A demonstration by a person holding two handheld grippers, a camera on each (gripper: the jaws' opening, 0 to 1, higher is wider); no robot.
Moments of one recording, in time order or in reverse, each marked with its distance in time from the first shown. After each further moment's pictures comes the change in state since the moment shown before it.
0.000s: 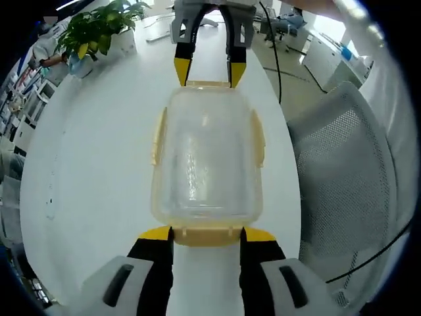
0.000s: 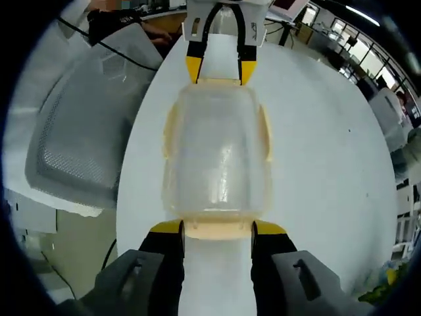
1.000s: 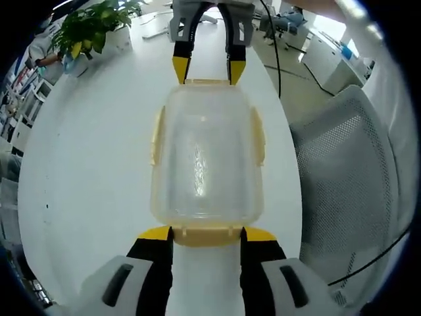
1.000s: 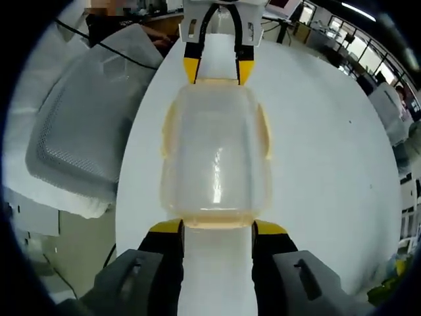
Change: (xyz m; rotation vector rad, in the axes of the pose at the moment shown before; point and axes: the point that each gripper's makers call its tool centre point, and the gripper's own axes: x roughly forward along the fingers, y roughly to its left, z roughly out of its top) left arm 0.010 -0.001 0.008 0.003 0.020 -0.011; right arm 0.005 0.001 -0.015 0.024 -0.011 0.015
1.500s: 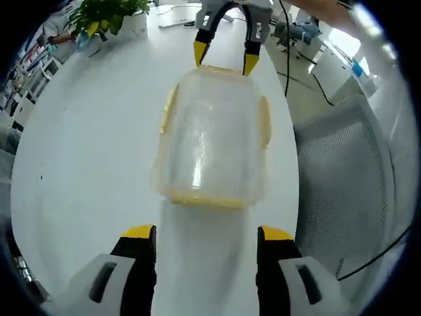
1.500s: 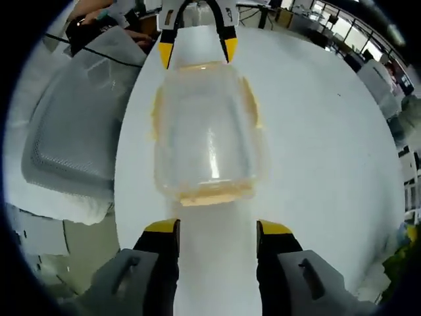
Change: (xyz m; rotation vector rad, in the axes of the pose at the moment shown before) left arm -0.013 0.004 -0.032 -0.179 0.008 -0.003; right arm -0.006 -0.005 -0.031 0.186 0.053 -0.061
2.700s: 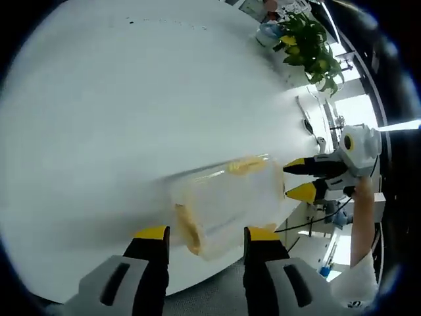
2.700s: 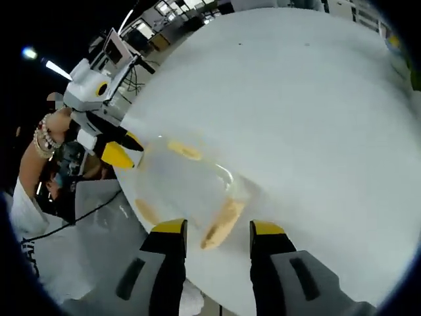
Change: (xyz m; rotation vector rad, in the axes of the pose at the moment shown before) left arm 0.001 -0.006 0.032 -1.177 -0.126 -0.169; right arm -0.007 -0.003 0.035 0.927 -0.192 0.181
